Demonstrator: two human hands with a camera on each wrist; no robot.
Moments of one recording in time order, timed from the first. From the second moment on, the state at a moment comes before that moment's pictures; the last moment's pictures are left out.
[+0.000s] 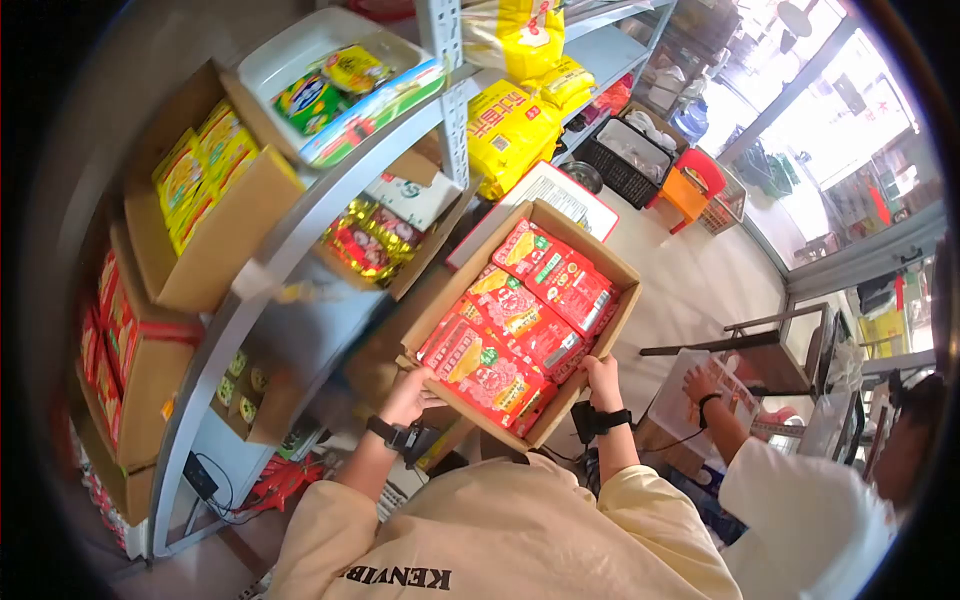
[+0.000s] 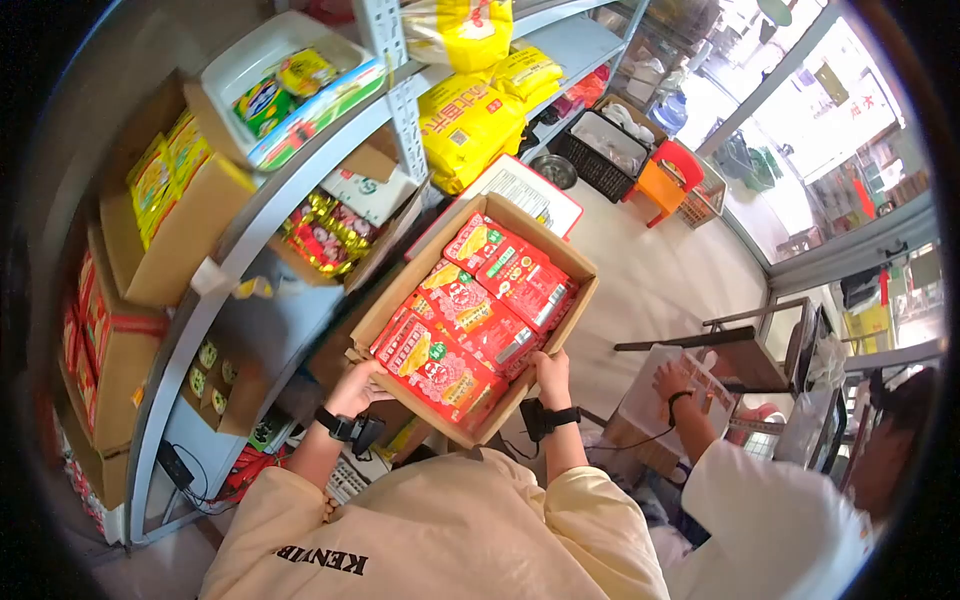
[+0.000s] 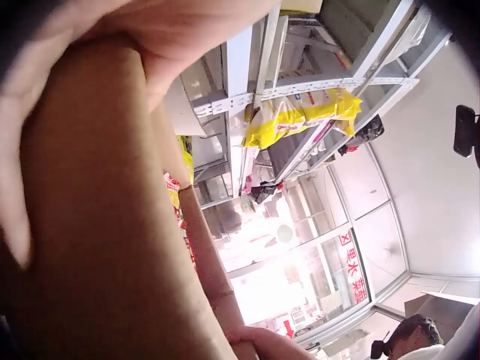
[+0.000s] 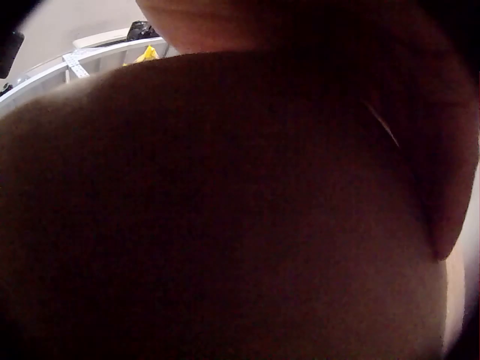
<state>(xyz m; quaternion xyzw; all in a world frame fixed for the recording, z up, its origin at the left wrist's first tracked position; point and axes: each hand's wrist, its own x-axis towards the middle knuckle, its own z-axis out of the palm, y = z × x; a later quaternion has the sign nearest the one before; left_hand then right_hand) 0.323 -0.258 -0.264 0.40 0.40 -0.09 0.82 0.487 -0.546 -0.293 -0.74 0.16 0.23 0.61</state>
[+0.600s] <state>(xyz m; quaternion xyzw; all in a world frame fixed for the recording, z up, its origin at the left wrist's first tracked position) 0.533 -0.227 -0.351 0.55 0.46 0.06 0.69 0.688 -0.498 -0.357 -0.78 0.12 0.18 0.59</state>
